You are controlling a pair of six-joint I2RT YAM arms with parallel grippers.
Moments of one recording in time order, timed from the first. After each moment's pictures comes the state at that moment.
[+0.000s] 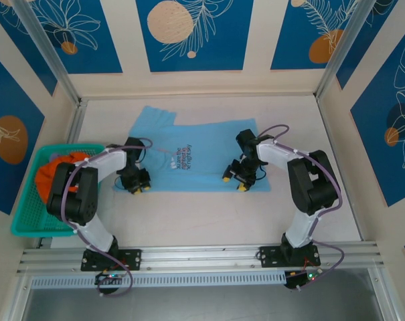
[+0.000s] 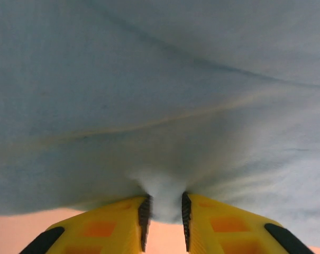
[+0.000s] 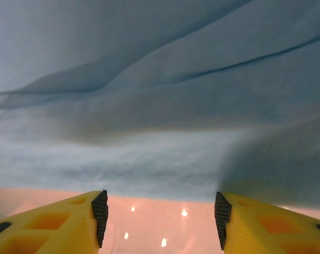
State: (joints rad) left arm -0.22 1.68 0.96 -0.84 0.14 -0.59; right arm 0.37 1.79 1.10 -0.85 -0.40 0.81
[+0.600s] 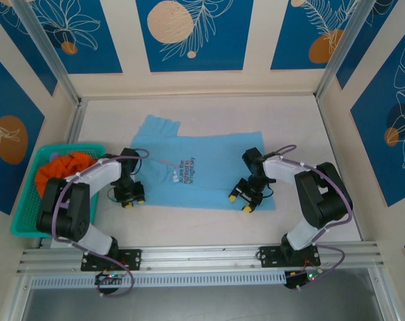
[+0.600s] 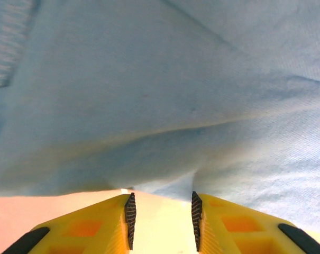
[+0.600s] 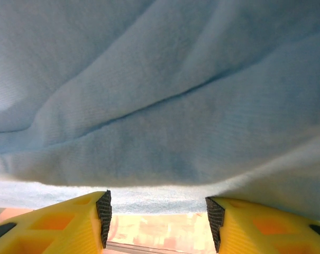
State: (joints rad) left arm -0.22 1.52 0.83 -0.96 0.10 -0.53; right arm 0.39 1.62 0.82 -0.84 -0.47 0.95
